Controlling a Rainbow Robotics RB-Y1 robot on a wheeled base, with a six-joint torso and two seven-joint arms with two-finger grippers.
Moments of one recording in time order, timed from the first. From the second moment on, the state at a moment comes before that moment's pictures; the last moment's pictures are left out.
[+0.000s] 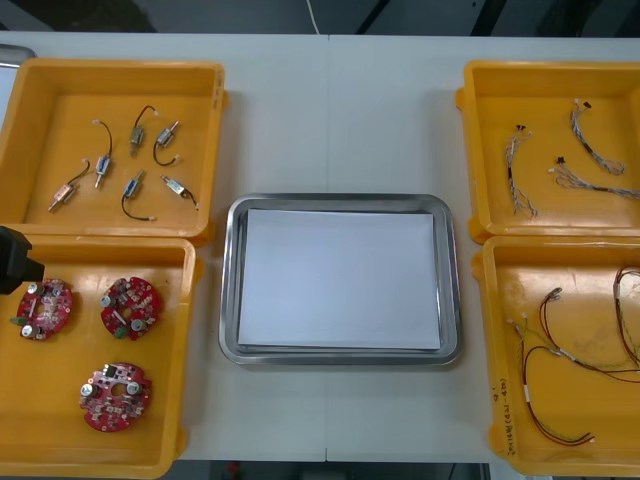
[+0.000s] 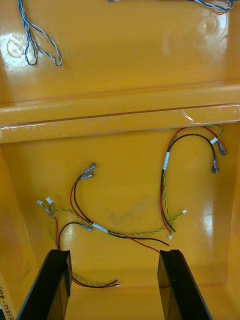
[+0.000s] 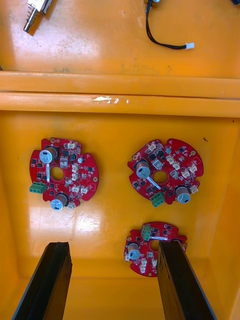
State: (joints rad) right arm -0.17 -0.83 -0.40 -2.12 -0.94 1.92 1.24; left arm -0.11 0.82 0.33 -2.29 0.90 1.91 -1.17
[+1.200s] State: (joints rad) right arm -0.17 -0.83 -0.40 -2.12 -0.94 1.92 1.24; left arm -0.11 0.82 0.33 -2.29 0.90 1.91 -1.17
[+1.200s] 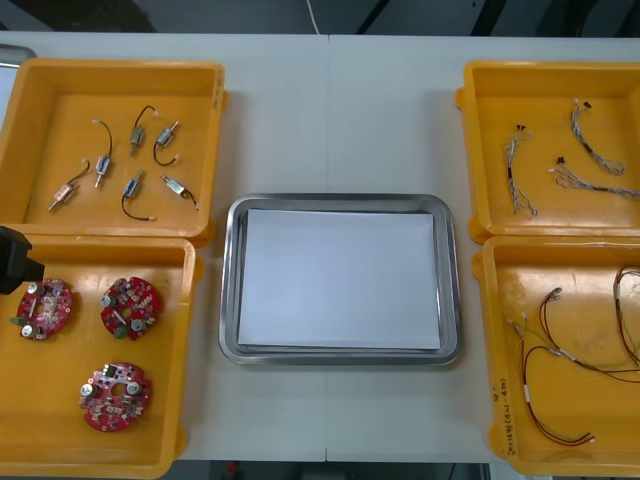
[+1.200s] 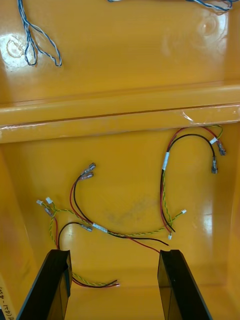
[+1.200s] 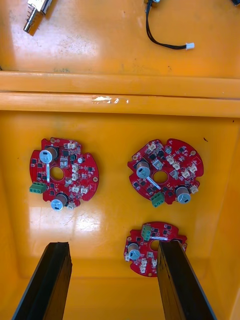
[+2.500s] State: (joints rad) right arm 0.09 -0.85 -0.40 -2.12 -0.84 1.57 1.25; left arm 0.02 0.88 0.34 -2.24 0.95 1.86 -1.30
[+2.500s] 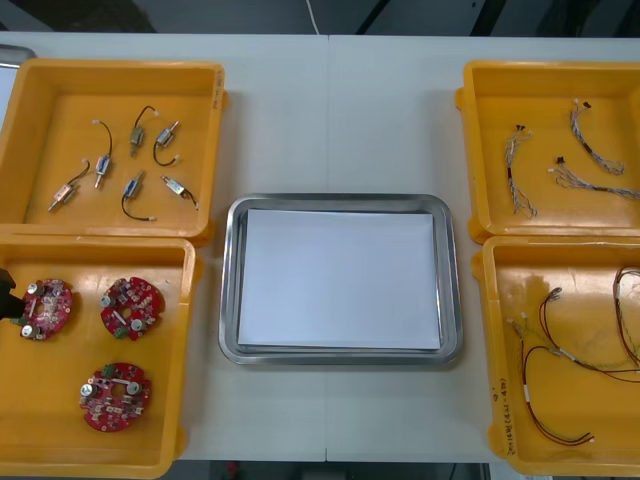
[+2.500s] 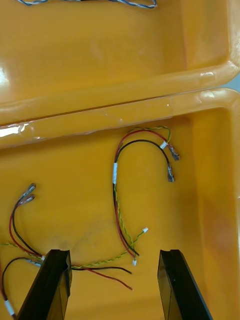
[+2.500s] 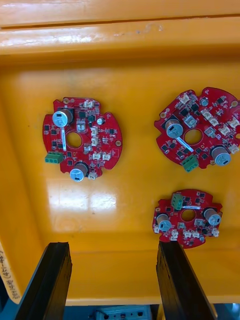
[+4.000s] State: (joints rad) right arm 0.02 -0.85 -0.13 -1.77 -0.81 1.28 1.30; left arm 0.14 0.88 0.32 -1.87 1.11 1.43 -1.53
